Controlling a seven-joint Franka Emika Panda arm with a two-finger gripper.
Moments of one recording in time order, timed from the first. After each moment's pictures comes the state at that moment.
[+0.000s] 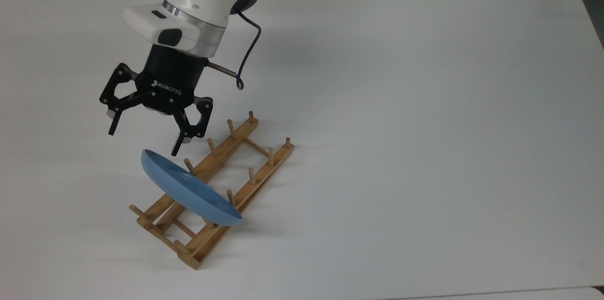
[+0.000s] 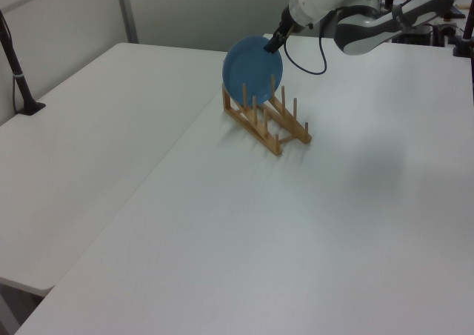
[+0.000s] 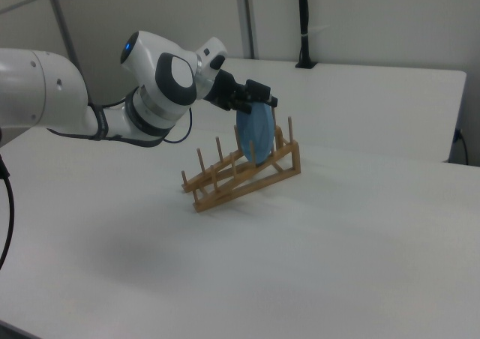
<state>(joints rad) 0.14 0.38 -0.29 -1.65 -0.76 2.75 0.50</state>
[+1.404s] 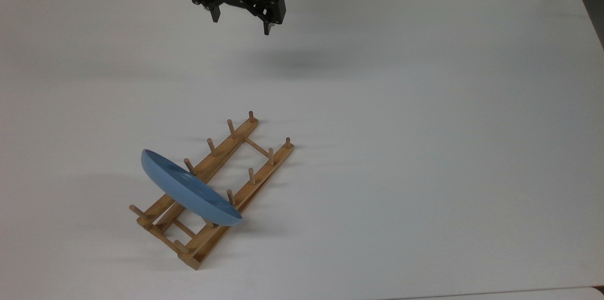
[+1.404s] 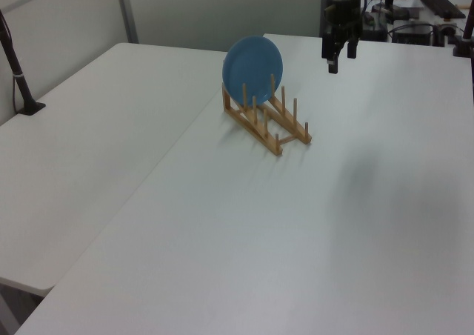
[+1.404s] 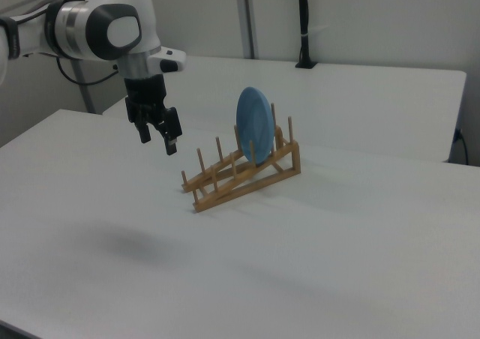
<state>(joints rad) 0.03 0.11 -0.01 -1.66 -0.02 1.71 0.26</state>
